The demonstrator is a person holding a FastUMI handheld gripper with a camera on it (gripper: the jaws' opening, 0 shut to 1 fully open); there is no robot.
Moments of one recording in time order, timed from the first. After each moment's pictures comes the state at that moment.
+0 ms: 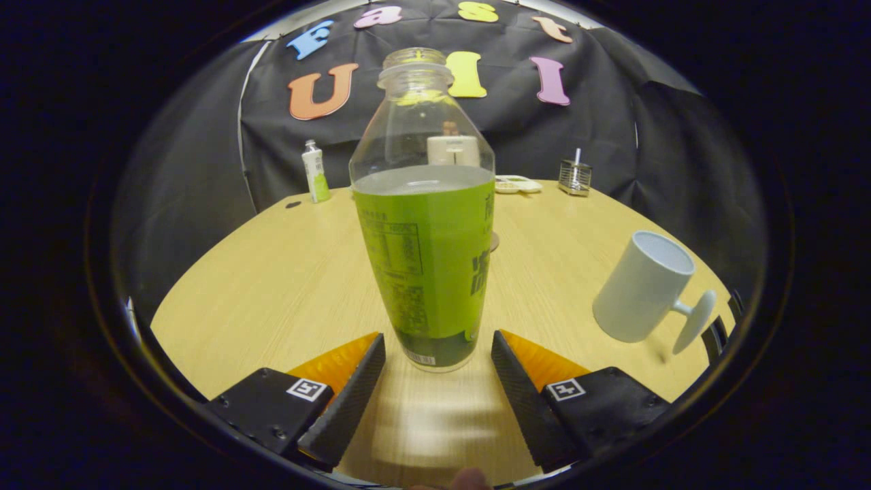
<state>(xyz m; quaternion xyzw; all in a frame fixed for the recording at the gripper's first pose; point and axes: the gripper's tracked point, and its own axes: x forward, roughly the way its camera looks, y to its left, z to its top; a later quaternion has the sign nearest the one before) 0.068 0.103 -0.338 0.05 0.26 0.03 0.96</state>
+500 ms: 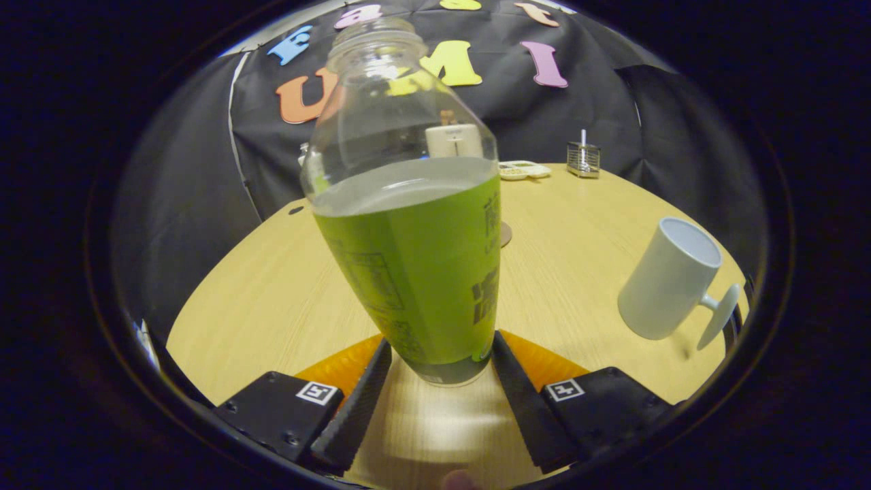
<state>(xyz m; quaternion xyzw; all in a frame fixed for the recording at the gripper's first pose) 0.083 0.113 -0.340 0.10 0.28 0.06 0.95</state>
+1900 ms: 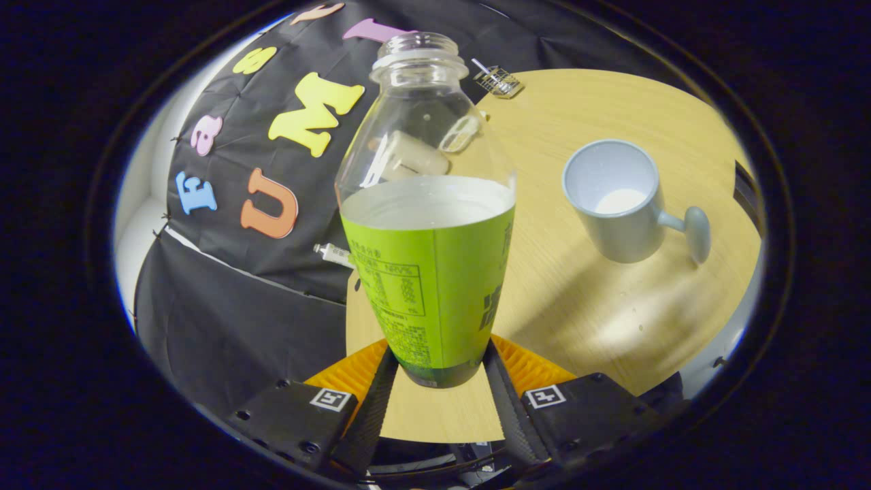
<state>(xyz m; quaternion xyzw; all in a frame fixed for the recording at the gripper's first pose) 0.037 0.075 -0.247 0.47 0.34 0.15 0.80</state>
